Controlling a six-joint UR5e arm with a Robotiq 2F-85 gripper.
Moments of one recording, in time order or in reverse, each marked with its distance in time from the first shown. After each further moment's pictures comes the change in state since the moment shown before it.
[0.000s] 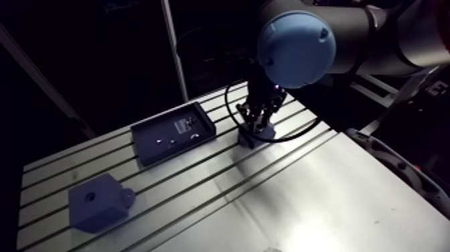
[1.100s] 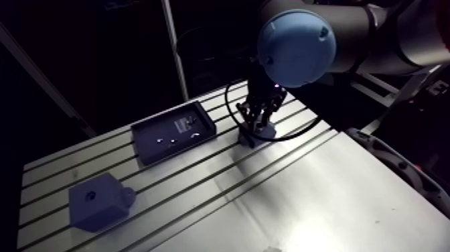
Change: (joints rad) arm 0.002 0.004 -0.003 0.000 0.000 -0.001
